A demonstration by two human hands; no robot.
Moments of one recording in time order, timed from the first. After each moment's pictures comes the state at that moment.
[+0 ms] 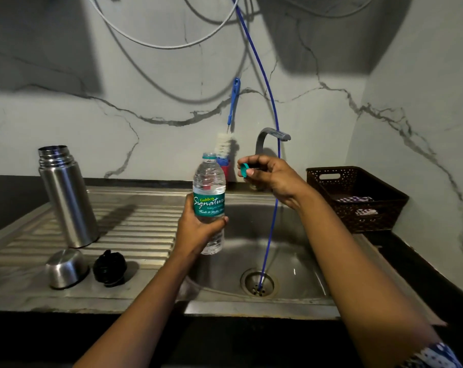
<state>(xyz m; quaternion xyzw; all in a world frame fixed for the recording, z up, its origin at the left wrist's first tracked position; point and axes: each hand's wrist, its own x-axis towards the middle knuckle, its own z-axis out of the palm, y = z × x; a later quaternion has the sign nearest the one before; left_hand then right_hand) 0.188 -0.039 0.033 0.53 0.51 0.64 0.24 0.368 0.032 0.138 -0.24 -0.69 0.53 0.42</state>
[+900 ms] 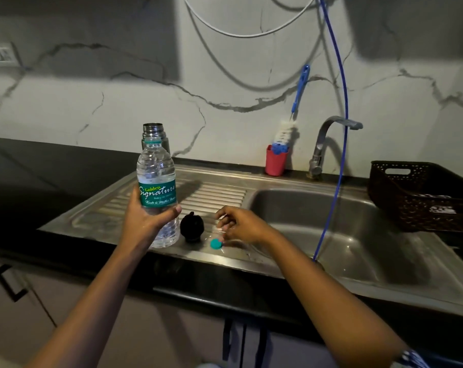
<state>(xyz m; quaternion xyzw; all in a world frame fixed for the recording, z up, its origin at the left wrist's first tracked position) 0.023 -0.196 0.038 0.43 0.55 0.69 0.16 0.206 -0.053 0.019 -0.26 -0.84 0.44 0.18</state>
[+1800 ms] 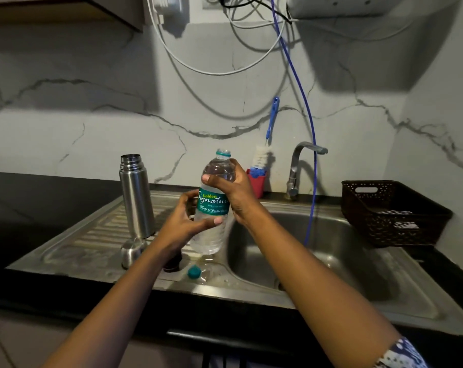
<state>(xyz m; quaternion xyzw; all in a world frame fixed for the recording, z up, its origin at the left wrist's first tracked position) 0.093 -0.137 0.081 0.56 0.53 0.57 0.27 0.222 -0.072 0.141 -0.14 -0.62 0.60 0.49</state>
